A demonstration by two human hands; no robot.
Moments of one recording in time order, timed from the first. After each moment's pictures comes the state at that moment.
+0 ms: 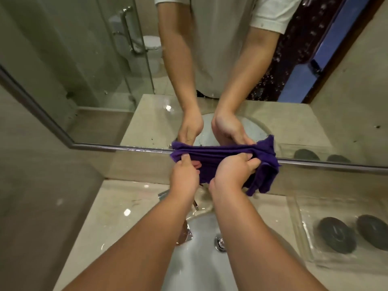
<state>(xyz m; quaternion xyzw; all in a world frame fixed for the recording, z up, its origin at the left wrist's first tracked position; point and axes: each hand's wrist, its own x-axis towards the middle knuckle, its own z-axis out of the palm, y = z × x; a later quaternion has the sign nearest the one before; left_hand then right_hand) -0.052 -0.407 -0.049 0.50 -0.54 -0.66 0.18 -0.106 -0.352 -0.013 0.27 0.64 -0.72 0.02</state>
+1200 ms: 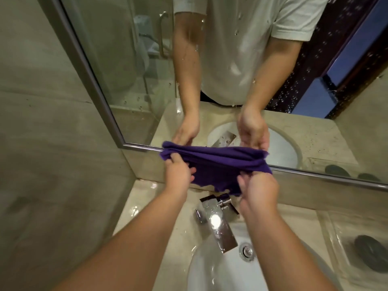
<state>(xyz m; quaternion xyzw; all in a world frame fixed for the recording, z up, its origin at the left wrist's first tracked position) 0.019 -0.522 -0.043 0.53 -0.42 -0.69 0.24 -0.037 -0.370 0.009 0.15 0.65 -0.73 0.18</state>
